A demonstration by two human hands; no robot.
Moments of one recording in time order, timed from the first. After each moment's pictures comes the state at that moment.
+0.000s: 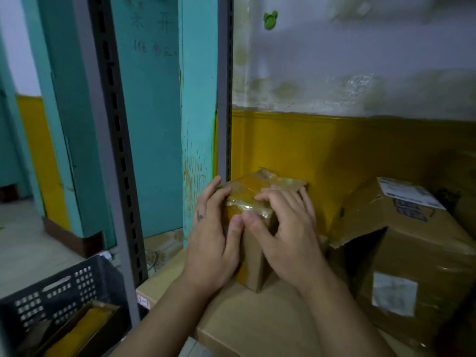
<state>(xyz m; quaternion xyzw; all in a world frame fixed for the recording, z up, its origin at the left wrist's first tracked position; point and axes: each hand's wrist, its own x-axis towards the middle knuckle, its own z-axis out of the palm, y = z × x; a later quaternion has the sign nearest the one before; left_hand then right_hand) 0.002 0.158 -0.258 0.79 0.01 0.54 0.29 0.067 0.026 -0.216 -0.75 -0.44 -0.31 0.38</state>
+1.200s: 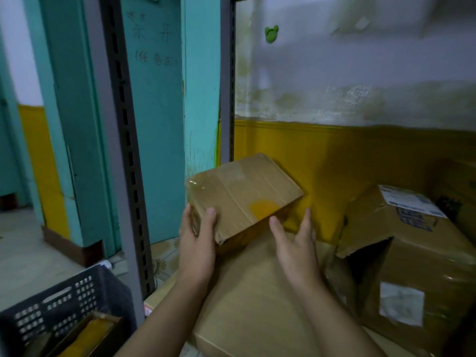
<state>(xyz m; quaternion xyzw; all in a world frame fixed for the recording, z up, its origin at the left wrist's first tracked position) 0.004 0.178 -0.256 0.62 0.21 0.40 0.64 0.074 0.038 -0.235 -0.79 -0.18 -0.03 0.58</state>
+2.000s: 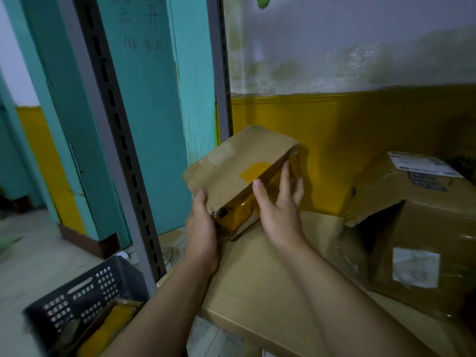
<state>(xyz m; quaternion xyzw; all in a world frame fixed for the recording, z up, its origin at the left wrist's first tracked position) 0.010 0.185 -0.253 0.51 0.24 0.33 0.76 0.078 0.077 -0.233 -0.76 -0.22 -0.04 0.61</state>
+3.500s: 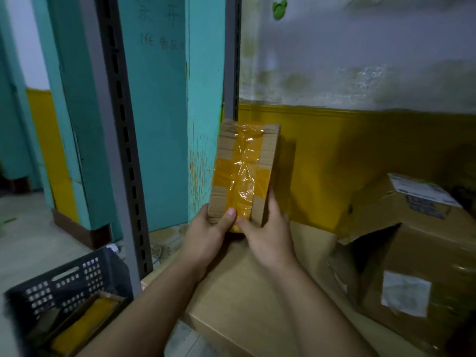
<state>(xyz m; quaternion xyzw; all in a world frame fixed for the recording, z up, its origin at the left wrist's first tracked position) 0.009 0.180 -0.260 0.68 0.17 0.30 0.65 0.076 0.075 -0.251 -0.80 -0.26 -0.03 0.55</state>
